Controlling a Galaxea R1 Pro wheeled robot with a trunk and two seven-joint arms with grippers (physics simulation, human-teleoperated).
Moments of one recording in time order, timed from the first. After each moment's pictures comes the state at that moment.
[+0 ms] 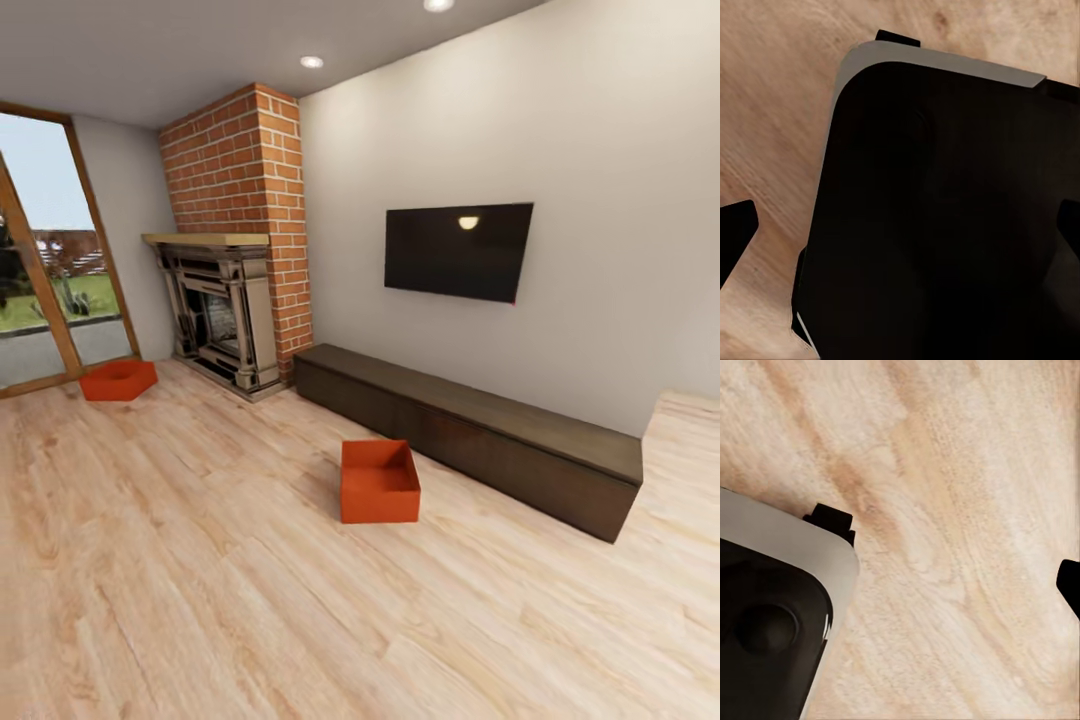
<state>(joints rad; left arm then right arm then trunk) 0.00 0.01 0.01 -0.10 0.24 0.01 0.00 -0.18 -0.08 0.47 0.03 -0.07 -0.12 -0.02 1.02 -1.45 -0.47</state>
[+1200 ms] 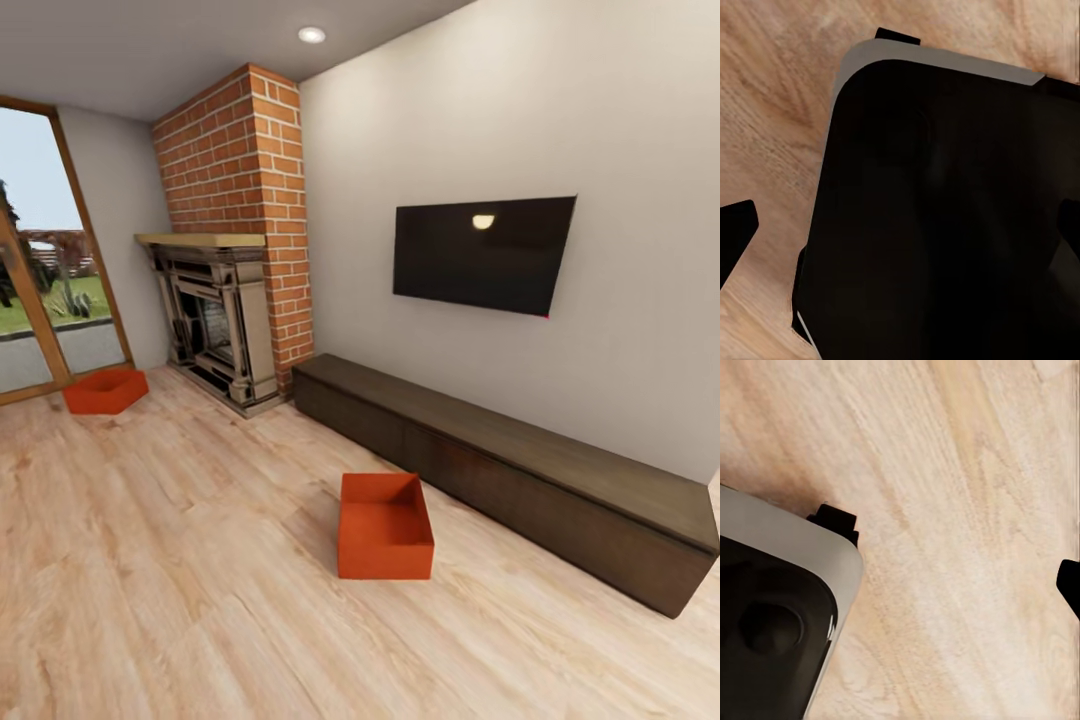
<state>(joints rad) 0.00 0.01 0.01 -0.10 0.24 0.01 0.00 -0.18 -0.07 0.47 0.03 -0.06 -0.12 -0.02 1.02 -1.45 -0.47</state>
